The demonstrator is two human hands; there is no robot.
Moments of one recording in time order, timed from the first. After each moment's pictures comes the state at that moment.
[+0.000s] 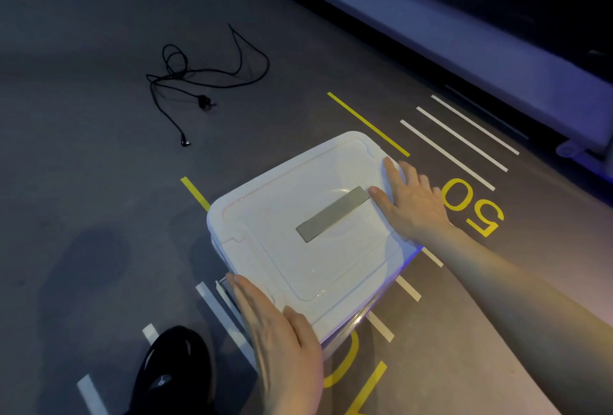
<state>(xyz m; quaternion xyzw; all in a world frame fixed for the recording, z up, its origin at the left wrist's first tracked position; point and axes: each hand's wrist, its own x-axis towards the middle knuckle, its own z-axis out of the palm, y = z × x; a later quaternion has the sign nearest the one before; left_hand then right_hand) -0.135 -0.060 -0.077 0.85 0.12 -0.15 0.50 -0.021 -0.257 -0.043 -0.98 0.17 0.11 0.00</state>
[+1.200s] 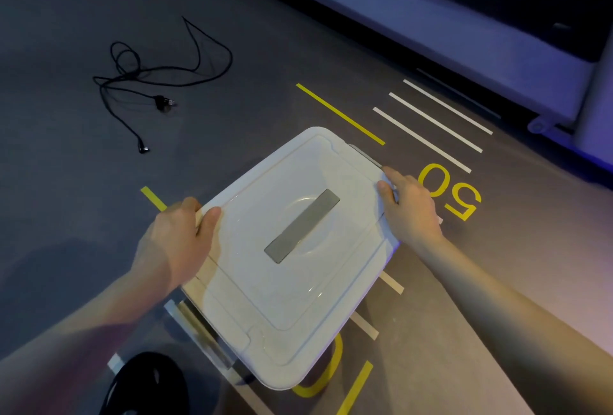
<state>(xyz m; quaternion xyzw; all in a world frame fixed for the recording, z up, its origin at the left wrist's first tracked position) 0.039 0.022 -0.057 0.97 -0.10 -0.10 0.21 -0.043 -0.282 -0.060 -0.94 0.26 -0.06 0.22</state>
